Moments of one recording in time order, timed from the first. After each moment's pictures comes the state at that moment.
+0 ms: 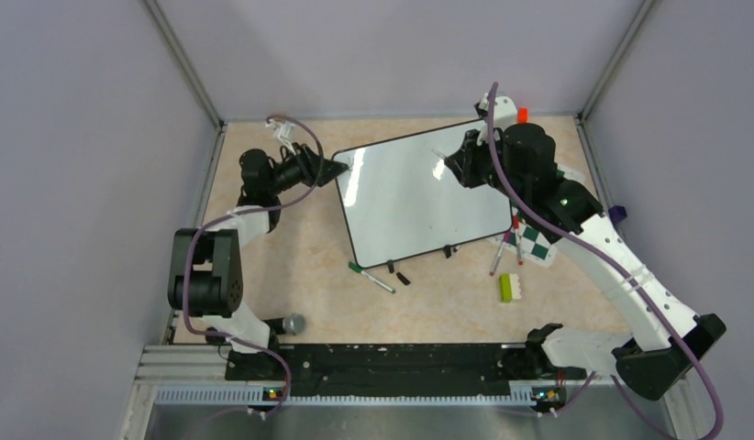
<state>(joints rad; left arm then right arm) -0.03 1.63 0.87 0.76 0.89 -0.66 0.59 1.17 1.36 -0.48 0.06 0.21</state>
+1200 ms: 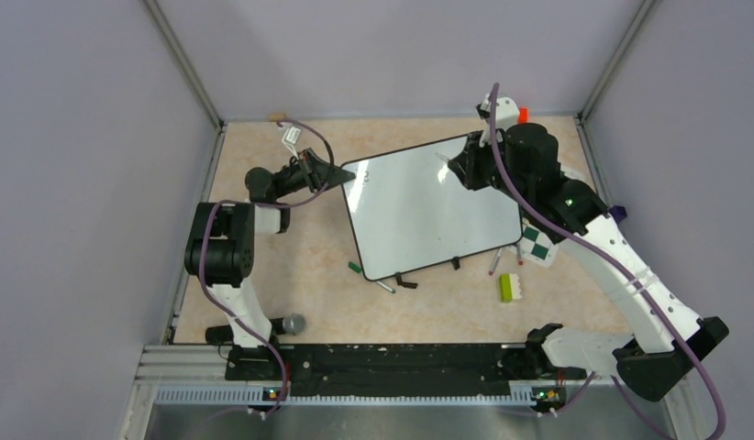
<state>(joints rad) -0.04 1.89 0.88 1.52 1.16 -1.27 0.59 1.17 1.38 -0.55 0.06 0.20</state>
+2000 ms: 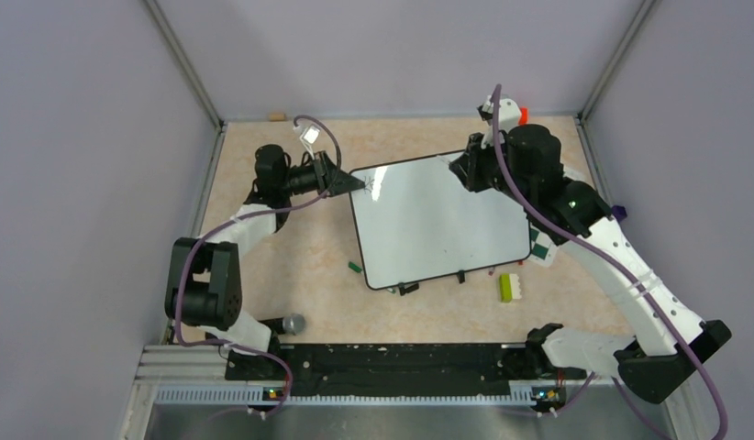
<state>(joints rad) -0.13 1.59 0.90 0.57 1.07 -0.77 0.59 1.15 1.38 -0.57 0.06 0.20</state>
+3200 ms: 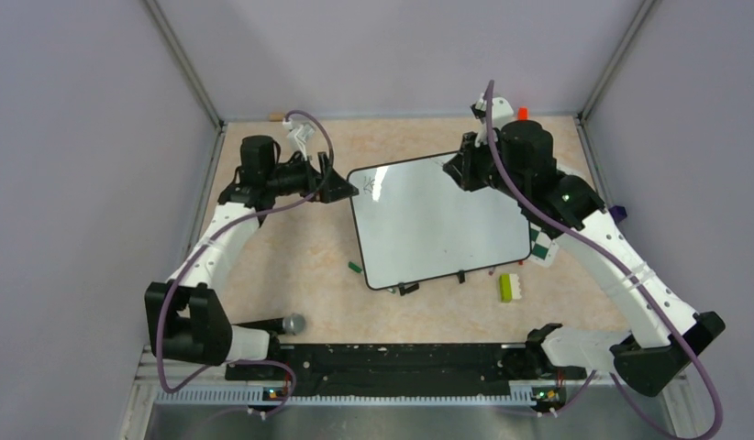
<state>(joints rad) -0.12 1.37 1.08 -0.21 0.91 -0.34 0.59 1.19 1.41 -0.58 0.01 0.22</state>
